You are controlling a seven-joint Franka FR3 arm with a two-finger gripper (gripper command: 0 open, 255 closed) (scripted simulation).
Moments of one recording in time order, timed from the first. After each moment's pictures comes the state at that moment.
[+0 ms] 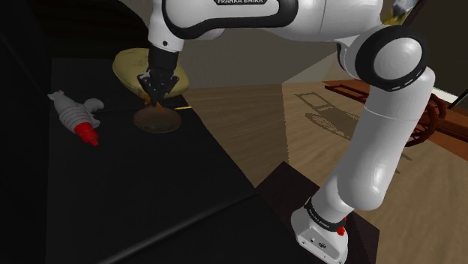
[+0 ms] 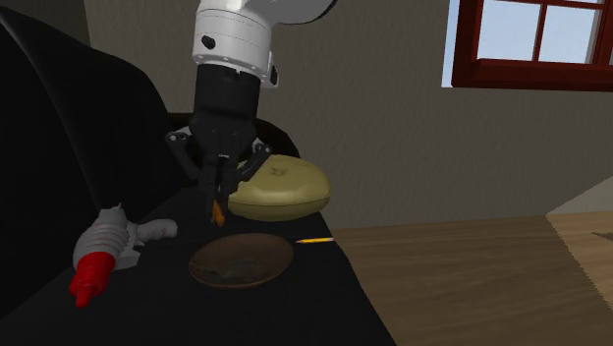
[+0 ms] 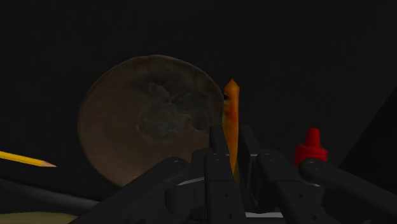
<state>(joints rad) 0.09 0.26 0.38 -1.62 0.06 1.94 0.29</state>
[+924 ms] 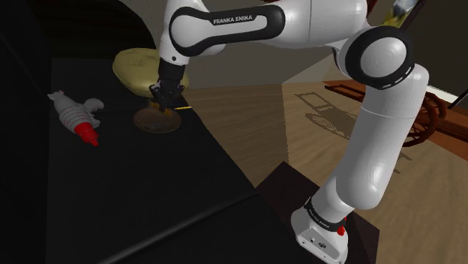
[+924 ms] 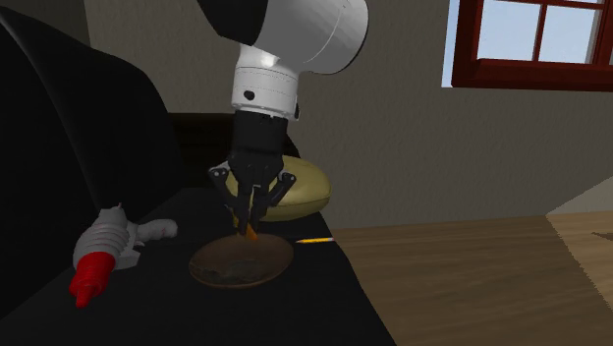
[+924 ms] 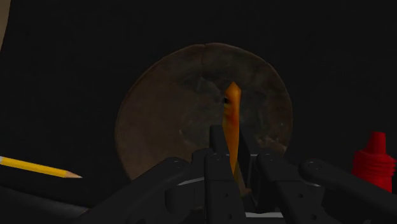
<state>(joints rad) 0.04 0.29 0.35 -1.69 0.06 2.03 0.20</state>
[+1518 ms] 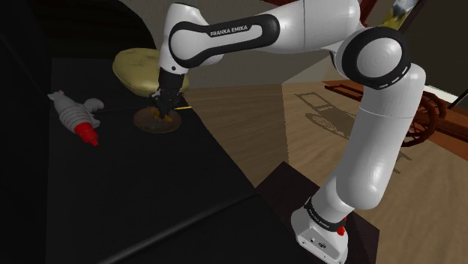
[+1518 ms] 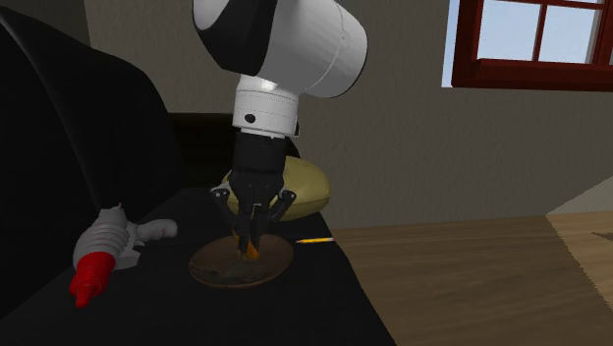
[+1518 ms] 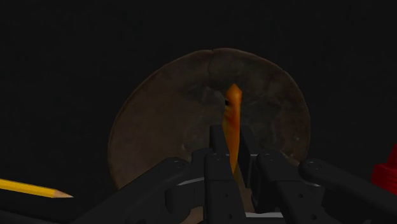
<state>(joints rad) 0.04 0.31 0.35 -1.74 0.06 2.10 0.20</state>
